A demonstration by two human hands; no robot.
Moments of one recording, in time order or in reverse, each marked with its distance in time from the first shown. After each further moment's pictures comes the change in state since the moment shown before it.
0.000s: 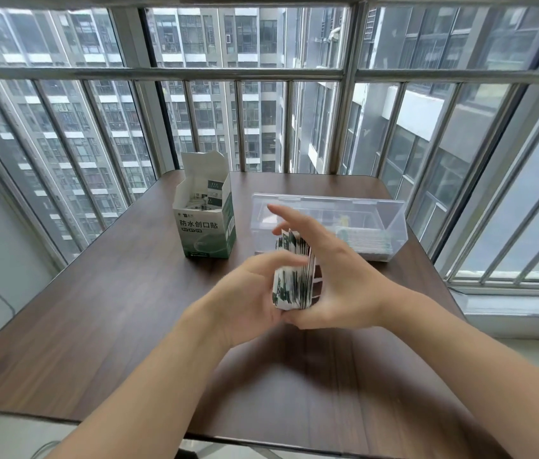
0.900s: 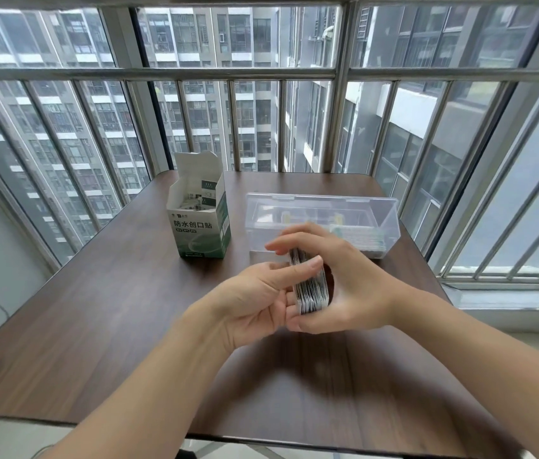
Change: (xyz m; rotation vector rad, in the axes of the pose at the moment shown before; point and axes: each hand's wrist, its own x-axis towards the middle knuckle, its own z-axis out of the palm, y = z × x) left_hand 0.003 -0.007 0.003 -0.020 -0.046 -0.038; right_hand -0.010 0.004 -0.010 0.014 -0.025 -0.018
